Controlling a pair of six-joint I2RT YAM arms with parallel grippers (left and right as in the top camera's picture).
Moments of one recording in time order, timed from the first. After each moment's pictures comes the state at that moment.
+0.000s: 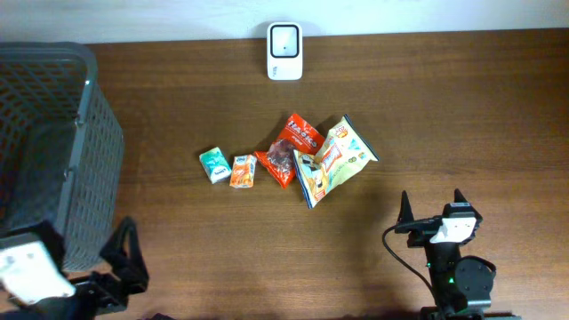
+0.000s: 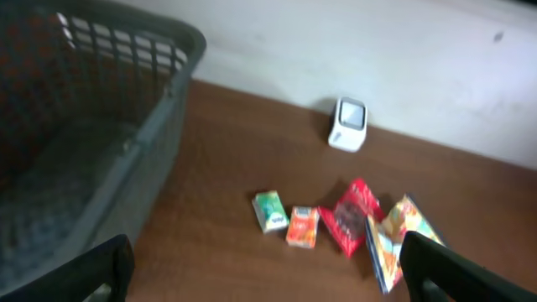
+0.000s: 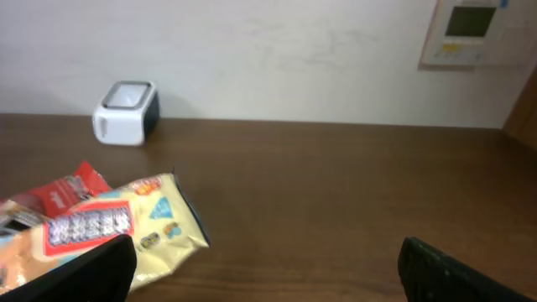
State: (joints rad) left arm -0.44 0.65 1.53 -1.34 -0.41 -0.47; right arm -0.01 0.01 0.01 -0.06 -0.02 -0.01
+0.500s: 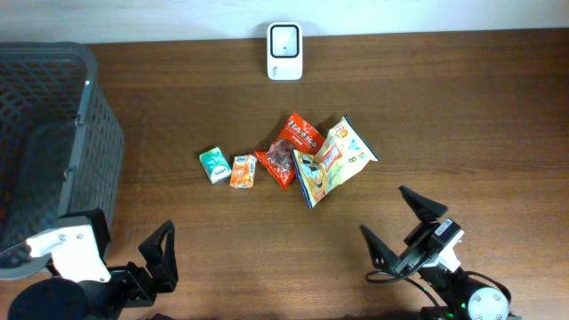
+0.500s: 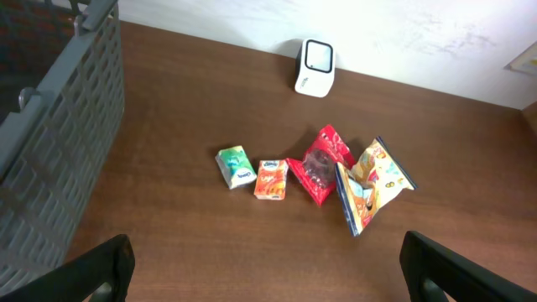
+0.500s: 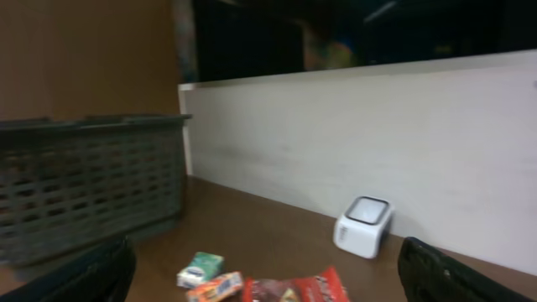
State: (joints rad) left arm -0.44 0.65 1.43 -1.32 -0.24 -0.47; right arm -0.01 0.01 0.03 0.31 -0.71 0.24
